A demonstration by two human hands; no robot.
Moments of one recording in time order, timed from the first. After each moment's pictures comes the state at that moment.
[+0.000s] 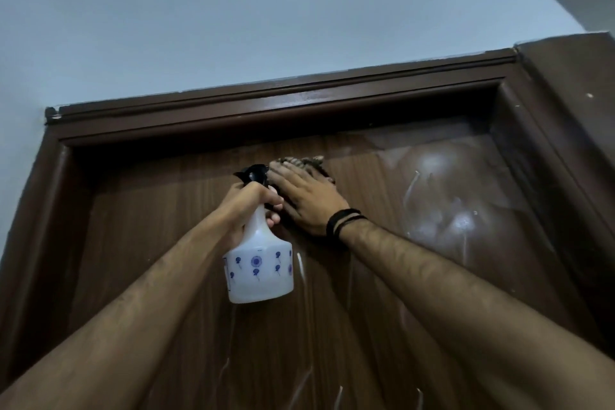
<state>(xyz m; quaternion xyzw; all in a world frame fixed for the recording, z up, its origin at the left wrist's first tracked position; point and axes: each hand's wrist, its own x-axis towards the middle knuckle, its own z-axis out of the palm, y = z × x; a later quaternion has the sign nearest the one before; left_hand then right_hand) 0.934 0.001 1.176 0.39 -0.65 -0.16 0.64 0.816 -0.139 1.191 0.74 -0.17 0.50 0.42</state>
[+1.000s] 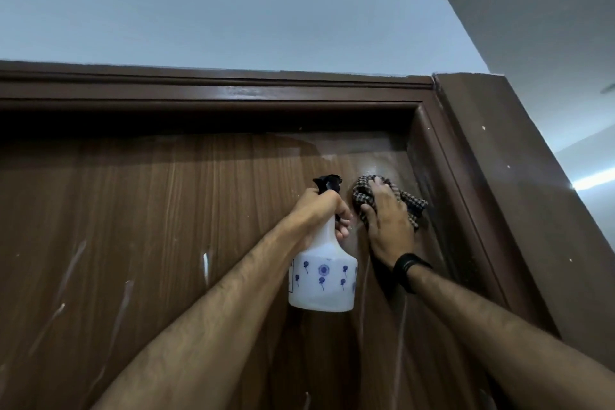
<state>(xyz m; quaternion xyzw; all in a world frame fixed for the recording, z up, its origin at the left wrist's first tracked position) 0.728 -0.066 1.143 0.39 -0.71 -0.24 0.54 0.590 -0.219 1.098 0.60 -0.34 0.69 0.23</state>
